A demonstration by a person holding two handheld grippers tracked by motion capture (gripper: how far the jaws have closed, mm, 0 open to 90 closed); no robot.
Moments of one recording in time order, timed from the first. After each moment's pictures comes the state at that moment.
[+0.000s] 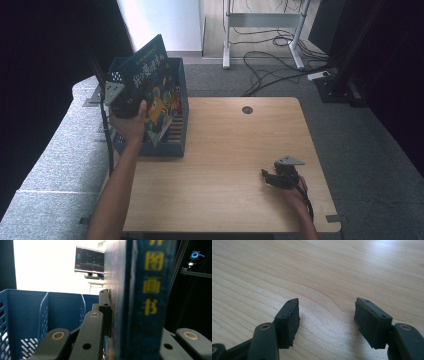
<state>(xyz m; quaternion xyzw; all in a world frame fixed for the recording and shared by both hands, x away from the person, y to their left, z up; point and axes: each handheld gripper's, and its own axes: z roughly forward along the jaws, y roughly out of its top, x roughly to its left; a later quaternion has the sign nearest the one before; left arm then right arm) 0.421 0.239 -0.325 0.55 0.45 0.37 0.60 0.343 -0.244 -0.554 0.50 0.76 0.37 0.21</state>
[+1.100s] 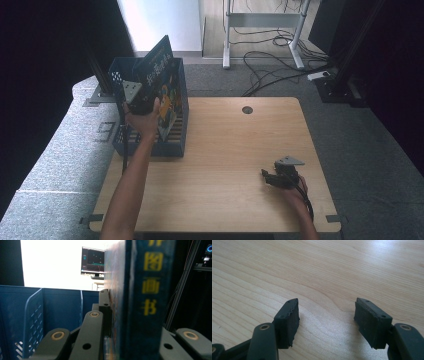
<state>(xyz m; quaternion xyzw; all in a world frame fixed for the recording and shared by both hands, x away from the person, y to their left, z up) 0.453 0.212 -0.350 0.54 0.45 0.40 0.58 0.343 -0.244 -0.554 0.50 0.76 0.36 0.22</state>
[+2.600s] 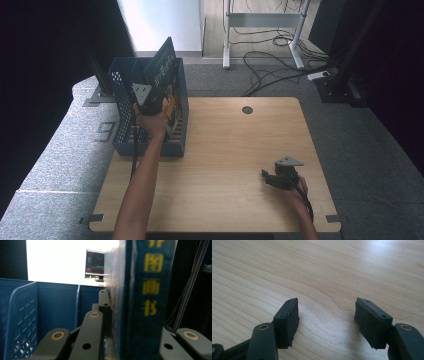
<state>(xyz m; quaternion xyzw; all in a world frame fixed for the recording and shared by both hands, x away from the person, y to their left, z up) 0.472 0.194 -0.376 0.52 0.46 0.43 0.58 0.341 -0.242 -0.554 0.49 0.76 0.36 0.22</state>
